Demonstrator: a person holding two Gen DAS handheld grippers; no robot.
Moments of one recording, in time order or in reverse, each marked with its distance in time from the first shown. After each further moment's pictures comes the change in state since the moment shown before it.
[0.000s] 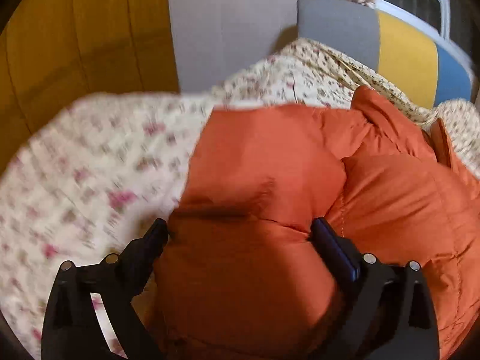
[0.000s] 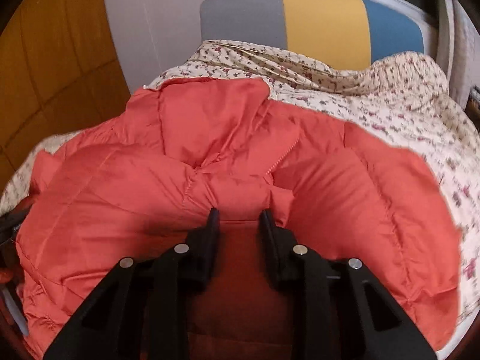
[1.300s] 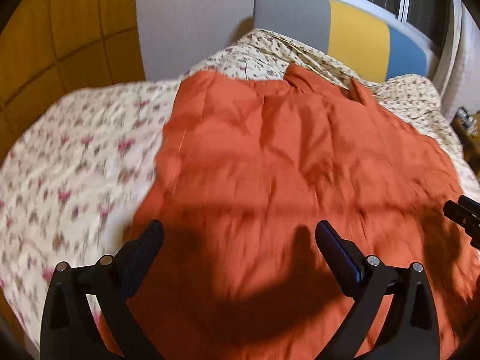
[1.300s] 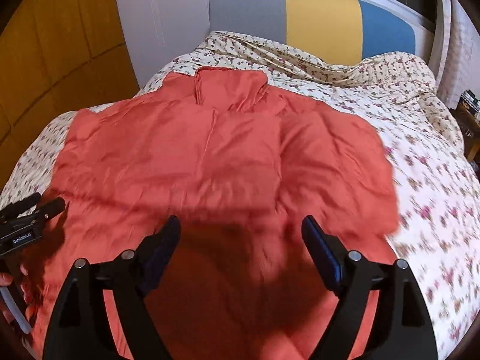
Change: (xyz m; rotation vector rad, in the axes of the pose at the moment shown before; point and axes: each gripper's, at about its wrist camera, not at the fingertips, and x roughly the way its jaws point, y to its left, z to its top) left arm -0.118 -0.017 -0.080 0.114 0.046 -0.142; right arm -0.131 0.019 -0.069 -0.043 0.068 -0.026
